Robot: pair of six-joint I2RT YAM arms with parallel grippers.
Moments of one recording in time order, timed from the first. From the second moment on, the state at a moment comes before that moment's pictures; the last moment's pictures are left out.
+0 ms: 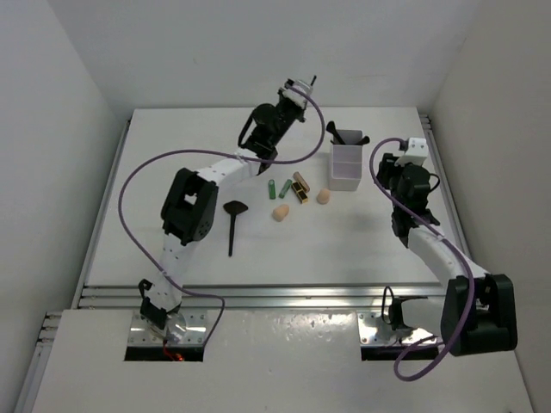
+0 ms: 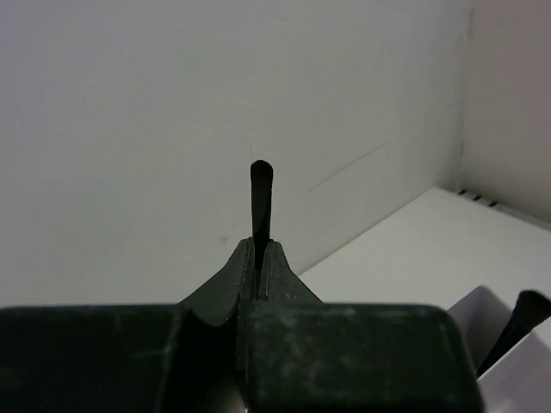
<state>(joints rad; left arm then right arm) -0.53 2.19 1.81 0.68 0.07 0.19 0.06 1.23 0.57 0.49 0.18 0.04</state>
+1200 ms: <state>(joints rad) -0.76 2.69 2.18 1.00 -0.14 0.07 -0.07 1.05 0.55 0.06 0.05 0.03</state>
